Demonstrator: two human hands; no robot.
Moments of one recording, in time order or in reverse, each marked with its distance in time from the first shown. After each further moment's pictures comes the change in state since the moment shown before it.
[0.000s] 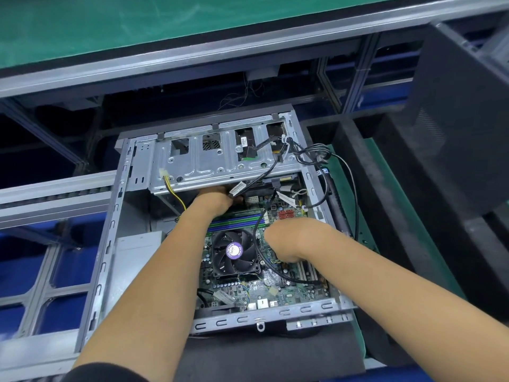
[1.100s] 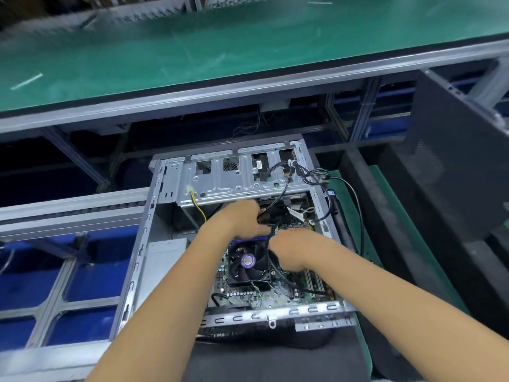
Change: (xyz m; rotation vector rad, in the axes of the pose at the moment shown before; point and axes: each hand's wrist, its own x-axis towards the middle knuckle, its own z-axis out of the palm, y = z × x) left_hand -0.075 0.029 -0.031 0.184 -0.100 0.319; right_hand -0.008 -0.009 -0.005 -0.035 0.138 0.002
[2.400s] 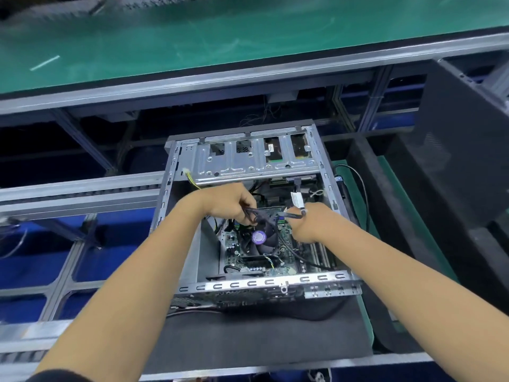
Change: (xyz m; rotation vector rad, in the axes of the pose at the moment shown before) left_hand -0.039 -0.048 -0.015 -0.298 -0.191 0.247; right_hand -0.001 0.004 0.011 0.193 0.046 0.282
